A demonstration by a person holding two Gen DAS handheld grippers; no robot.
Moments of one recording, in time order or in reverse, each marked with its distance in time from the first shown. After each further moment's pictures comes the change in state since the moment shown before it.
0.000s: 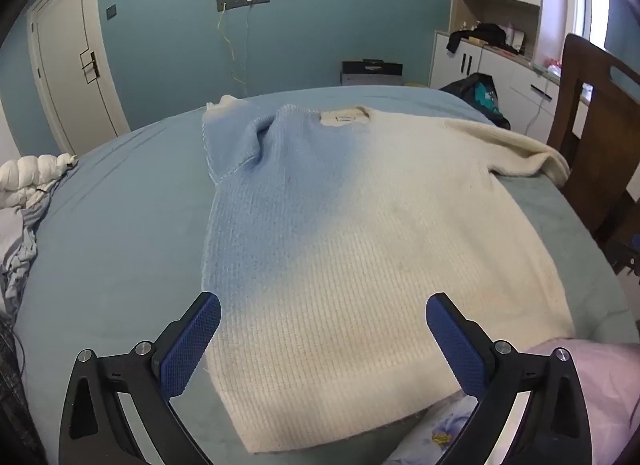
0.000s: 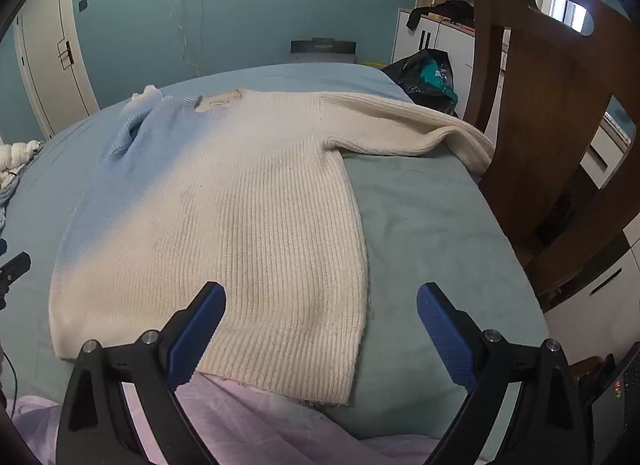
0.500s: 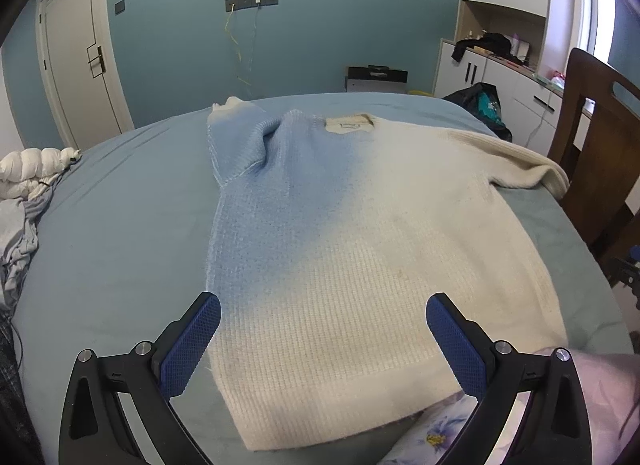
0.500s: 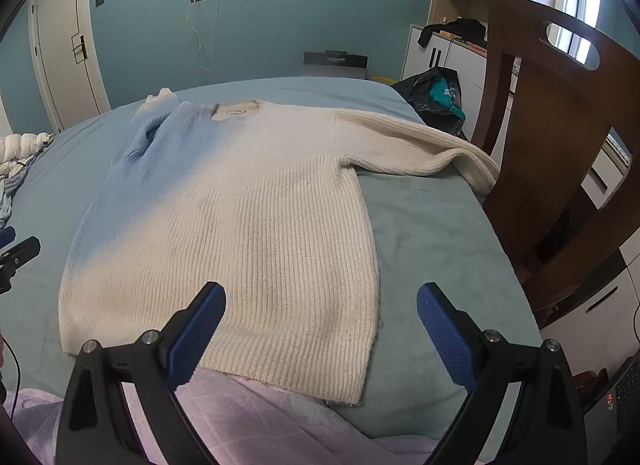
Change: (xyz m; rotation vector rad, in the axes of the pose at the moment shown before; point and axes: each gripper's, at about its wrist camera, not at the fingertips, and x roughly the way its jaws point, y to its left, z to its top) left arm 0.002 0.013 0.003 -0.017 -0.008 -0.008; right arm -0.007 0.016 0.001 -0.049 -0.032 0.006
